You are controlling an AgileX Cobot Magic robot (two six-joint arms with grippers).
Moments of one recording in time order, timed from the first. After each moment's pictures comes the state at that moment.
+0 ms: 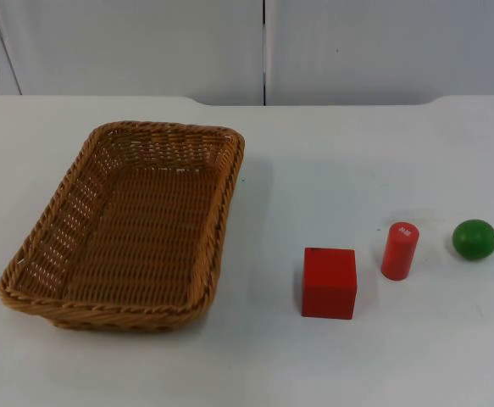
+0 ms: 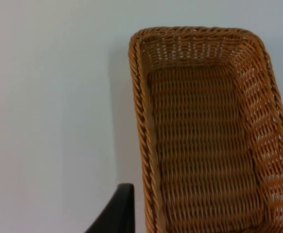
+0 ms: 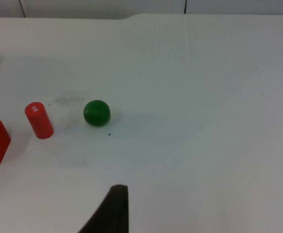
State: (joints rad) right arm 0.04 0.00 -0.52 -0.05 1.08 0.00; left arm 0.02 1.06 -0.71 -0.53 0.56 0.49
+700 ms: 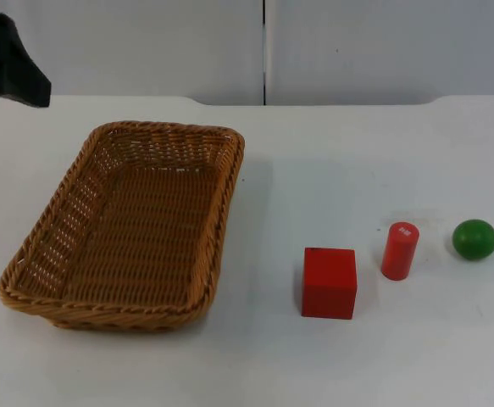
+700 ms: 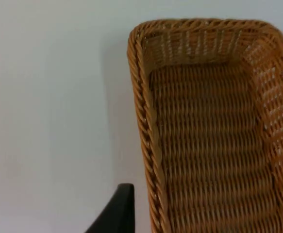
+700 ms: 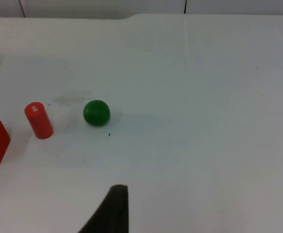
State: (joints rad) right arm 0.04 0.00 -0.52 -0.05 1.08 0.00; left arm 0.02 1.41 -0.86 -0.63 0.51 0.61
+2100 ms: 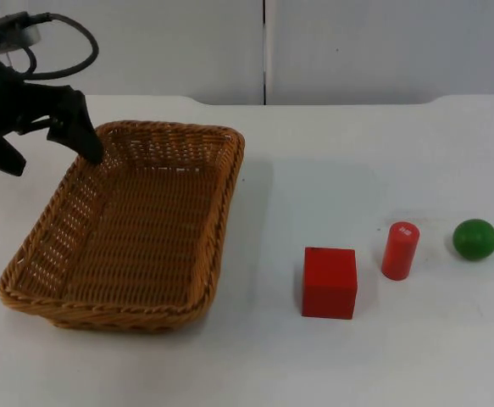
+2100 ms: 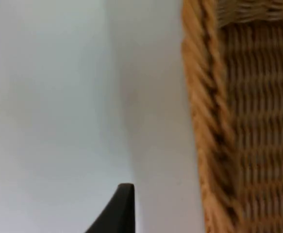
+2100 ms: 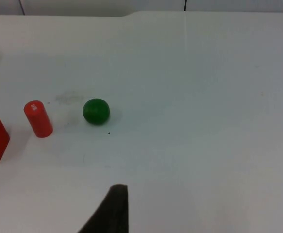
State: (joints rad) right arm 0.04 0.00 -0.51 -0.05 1.08 0.00; left arm 0.07 2.04 -1.35 -0.58 0.73 0.60
